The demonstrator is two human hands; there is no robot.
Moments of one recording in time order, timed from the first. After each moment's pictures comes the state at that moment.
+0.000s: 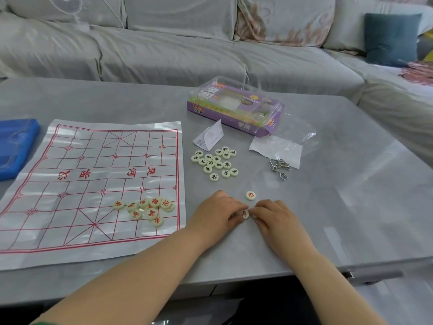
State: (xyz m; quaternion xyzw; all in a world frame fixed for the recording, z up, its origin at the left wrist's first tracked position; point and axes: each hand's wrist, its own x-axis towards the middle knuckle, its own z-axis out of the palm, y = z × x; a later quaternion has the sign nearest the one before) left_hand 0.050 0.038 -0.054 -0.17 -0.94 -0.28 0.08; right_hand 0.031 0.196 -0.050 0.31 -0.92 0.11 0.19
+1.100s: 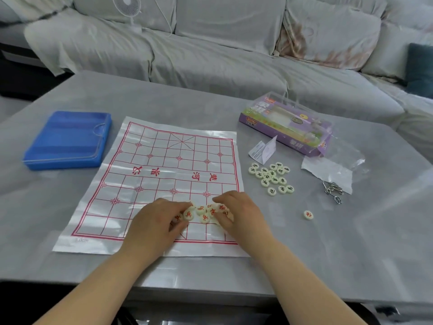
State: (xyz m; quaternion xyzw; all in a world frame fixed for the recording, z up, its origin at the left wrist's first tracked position) left_hand 0.153 -0.138 -0.043 0.10 -0.95 -0.25 0.14; right_hand 0.069 0.021 -0.018 0.36 -0.90 0.24 -0.03
